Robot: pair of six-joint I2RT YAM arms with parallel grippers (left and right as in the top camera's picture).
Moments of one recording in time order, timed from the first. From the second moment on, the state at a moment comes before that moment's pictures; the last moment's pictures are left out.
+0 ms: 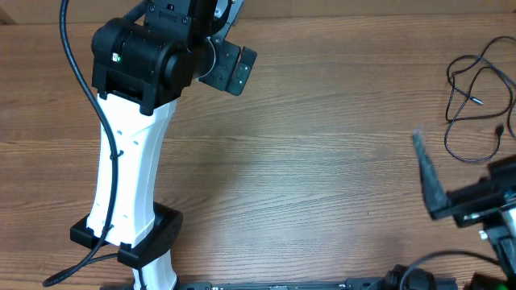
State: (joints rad) left arm -0.42 1.96 2.75 -1.69 -0.08 0.06; right arm -0.25 0.53 1.02 0.04 -0.69 -0.18
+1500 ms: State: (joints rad) left arm -0.42 1.96 2.75 -1.69 0.01 0.05; right arm -0.25 0.10 0.43 -0.05 -0.45 0.17
